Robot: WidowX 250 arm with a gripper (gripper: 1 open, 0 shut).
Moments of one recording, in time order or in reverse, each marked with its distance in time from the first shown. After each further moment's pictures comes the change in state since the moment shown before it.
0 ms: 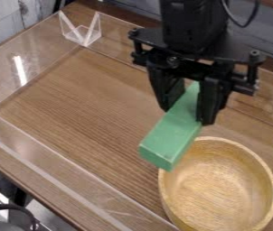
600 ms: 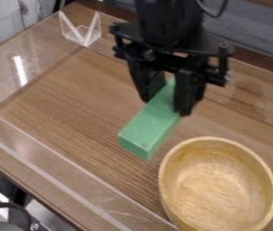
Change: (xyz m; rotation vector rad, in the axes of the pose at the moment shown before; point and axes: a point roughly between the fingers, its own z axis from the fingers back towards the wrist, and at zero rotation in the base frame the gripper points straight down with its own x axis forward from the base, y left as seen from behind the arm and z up) arm 0.003 0.027 0.001 0.000 -0.020 0.019
